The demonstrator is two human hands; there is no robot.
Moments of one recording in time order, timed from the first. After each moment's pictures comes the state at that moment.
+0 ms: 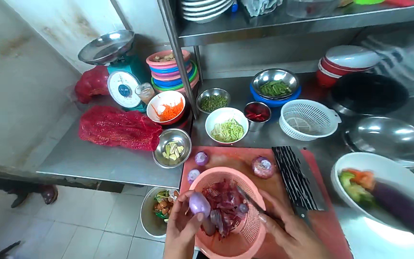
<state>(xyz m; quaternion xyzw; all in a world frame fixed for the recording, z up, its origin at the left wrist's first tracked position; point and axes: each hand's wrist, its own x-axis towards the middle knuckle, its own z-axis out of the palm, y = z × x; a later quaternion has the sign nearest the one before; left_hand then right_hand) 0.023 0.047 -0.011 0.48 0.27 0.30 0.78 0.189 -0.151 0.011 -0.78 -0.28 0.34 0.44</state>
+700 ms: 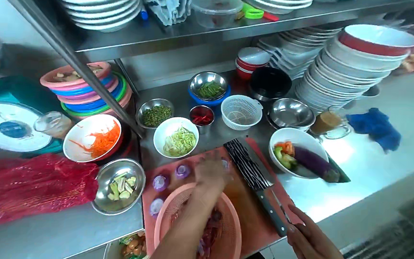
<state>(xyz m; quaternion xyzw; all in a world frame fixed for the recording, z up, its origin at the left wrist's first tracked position) 0.253 0.031 0.021 0.93 0.13 -0.27 0.22 0.136 -0.226 0.006 -0.83 0.06 0.18 0.52</state>
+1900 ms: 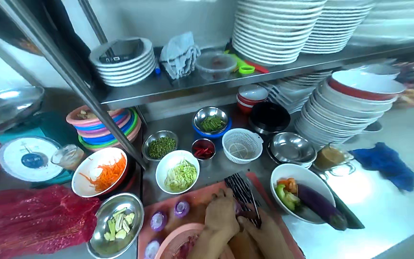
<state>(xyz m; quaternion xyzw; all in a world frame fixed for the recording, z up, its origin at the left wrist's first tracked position) 0.265 0.005 0.023 0.93 0.07 -0.29 0.23 0.246 -0.149 -0.008 -0.86 0.00 0.22 0.45</state>
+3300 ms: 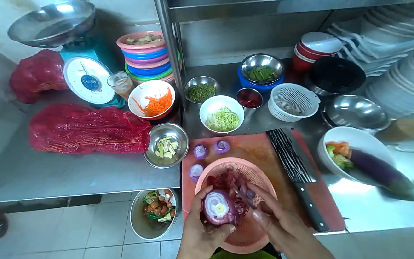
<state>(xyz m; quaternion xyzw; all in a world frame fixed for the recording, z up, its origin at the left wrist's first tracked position) 0.011 0.079 -0.010 0.62 0.25 0.09 0.73 0.132 -0.106 0.026 -0.78 -0.24 0.35 0.46</state>
